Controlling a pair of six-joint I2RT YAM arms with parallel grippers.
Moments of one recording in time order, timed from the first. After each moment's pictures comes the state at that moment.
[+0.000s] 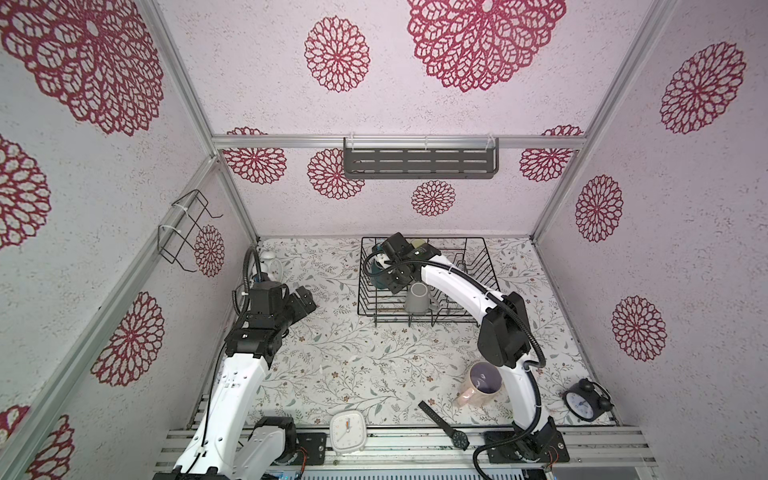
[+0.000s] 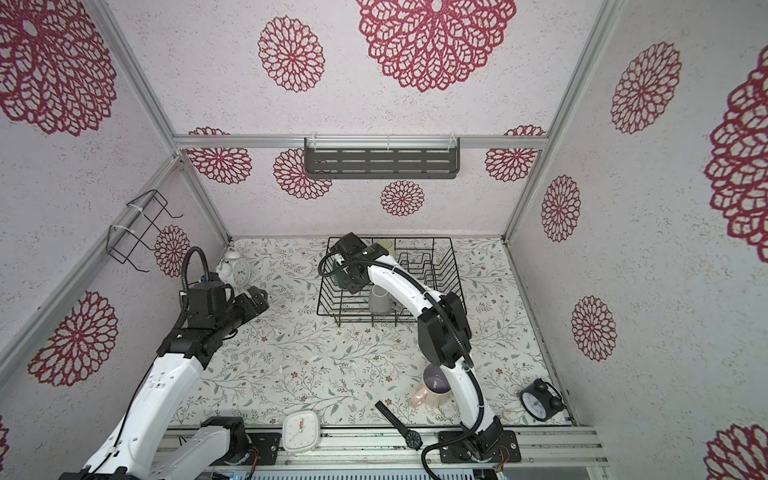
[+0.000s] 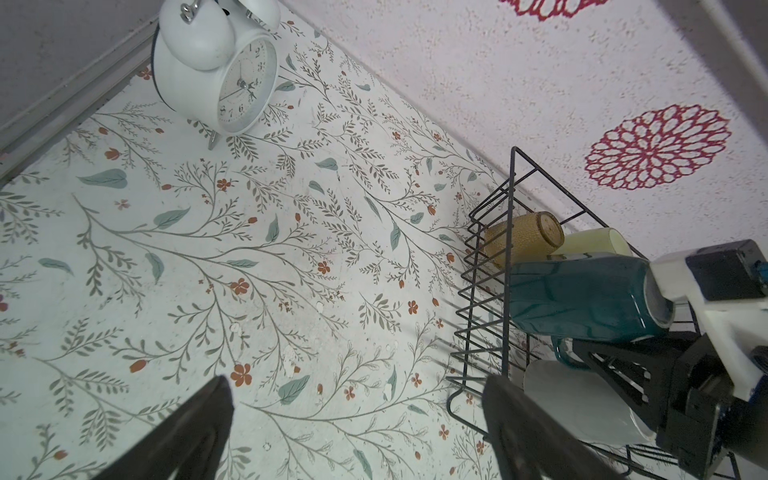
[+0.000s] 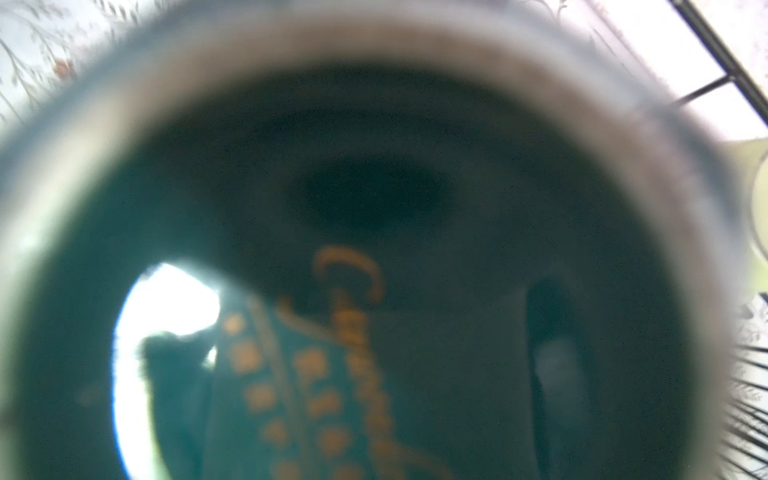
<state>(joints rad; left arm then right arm) -0.03 0.98 0.82 -0.49 -0.02 -0.57 0.72 2.21 2.11 -0.96 0.12 -0.11</state>
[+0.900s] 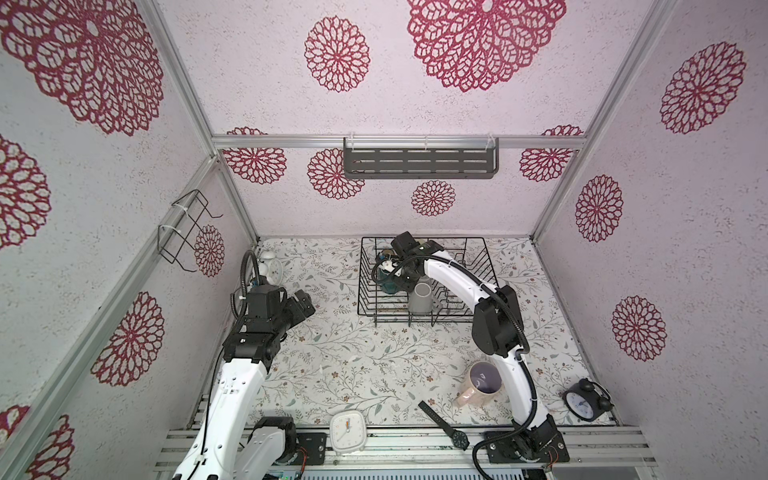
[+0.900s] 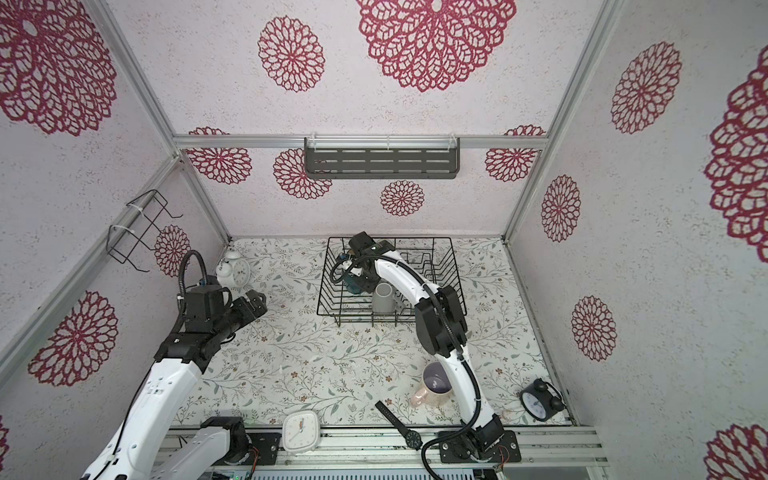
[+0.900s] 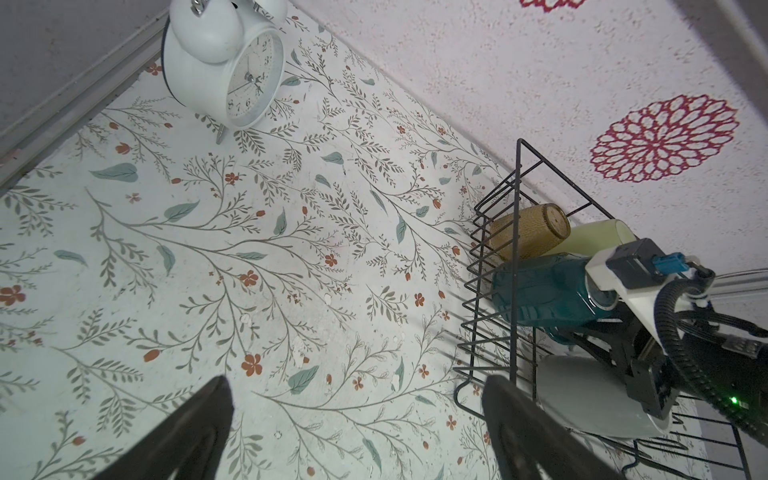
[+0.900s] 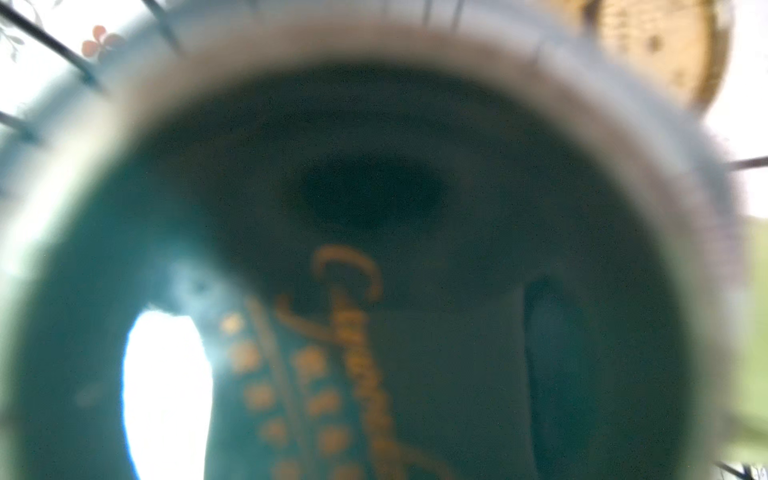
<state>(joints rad) -0.02 0.94 0.80 -0.51 -0.01 -0.55 0.63 2.33 2.18 -1.00 0.07 -0.48</state>
